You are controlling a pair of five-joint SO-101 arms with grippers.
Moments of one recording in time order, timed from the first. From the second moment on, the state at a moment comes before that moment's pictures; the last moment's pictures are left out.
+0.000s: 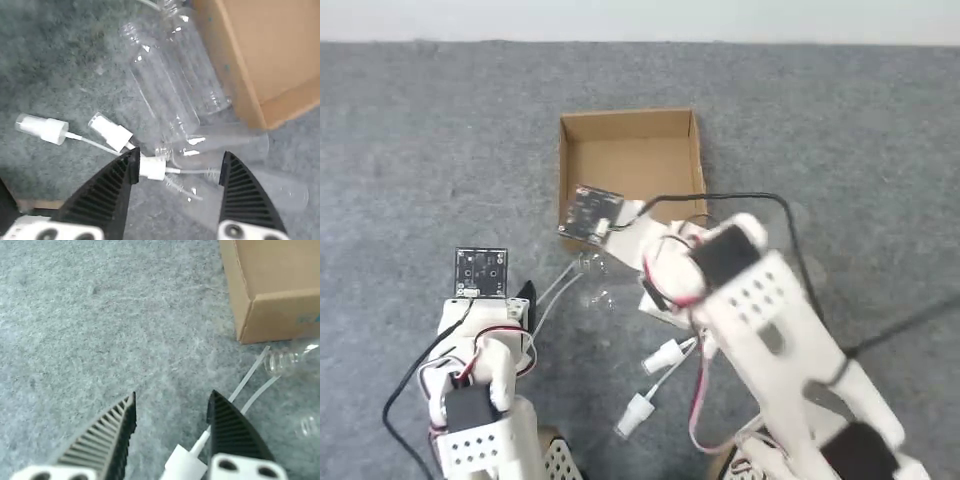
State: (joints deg) left arm -19.4 -103.5 97.3 62.4 -9.7; right arm -40.7 -24.4 14.1 91.3 31.5
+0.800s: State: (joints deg) left arm -29.5 -103.5 97.3 59.9 -9.7; right arm -44.2 -4.1 14.1 86.2 36.6
